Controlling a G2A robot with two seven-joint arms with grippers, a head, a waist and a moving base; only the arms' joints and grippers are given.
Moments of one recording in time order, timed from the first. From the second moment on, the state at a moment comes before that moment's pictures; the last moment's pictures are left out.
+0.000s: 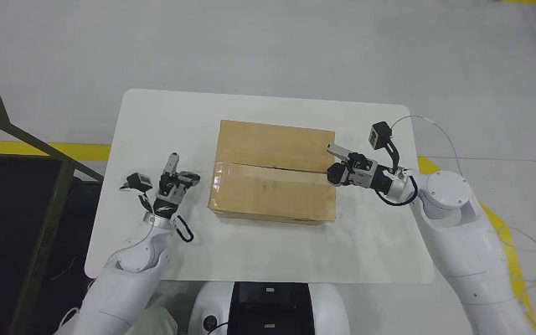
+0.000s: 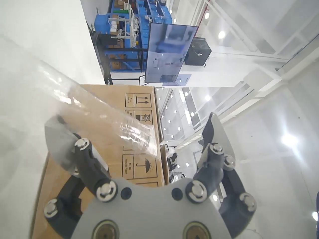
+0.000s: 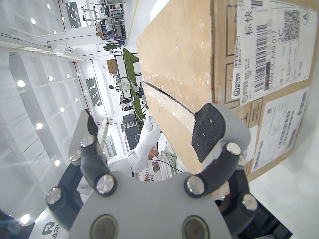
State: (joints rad) left arm 1.64 -1.06 -1.39 -1.55 -0.48 -0.58 -0.11; right arm -1.18 -1.06 1.27 -1.60 0.38 0.16 0.91
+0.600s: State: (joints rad) left arm 1.60 -1.08 -1.46 -1.55 -0.47 -0.55 -0.09; right arm -1.18 -1.06 1.27 -1.60 0.38 0.16 0.91
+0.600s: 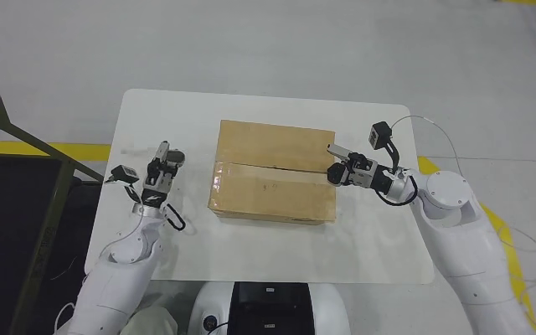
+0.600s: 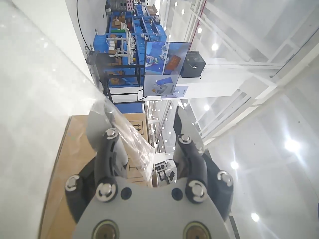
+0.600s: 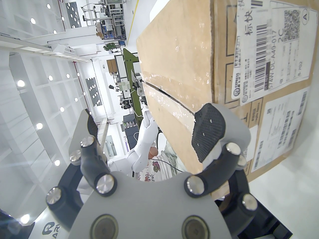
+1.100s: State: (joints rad) left arm 1.60 -1.10 -1.49 -1.57 -0.48 -0.54 -0.10; right arm -1.18 -1.06 1.27 -1.60 0.38 0.16 0.91
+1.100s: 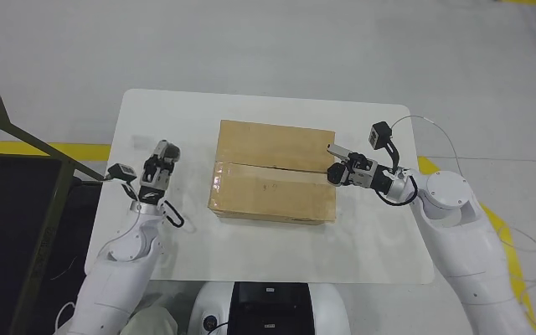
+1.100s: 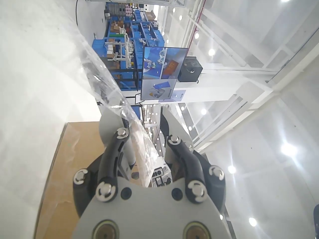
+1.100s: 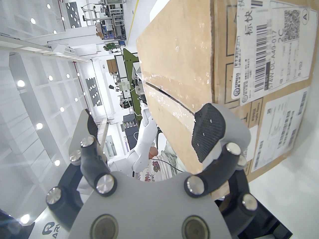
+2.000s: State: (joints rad) left arm 1.65 -1.13 -1.44 -1.84 -0.23 -0.49 -0.04; right arm -1.18 -1.06 1.27 -1.60 0.38 0.16 0.91
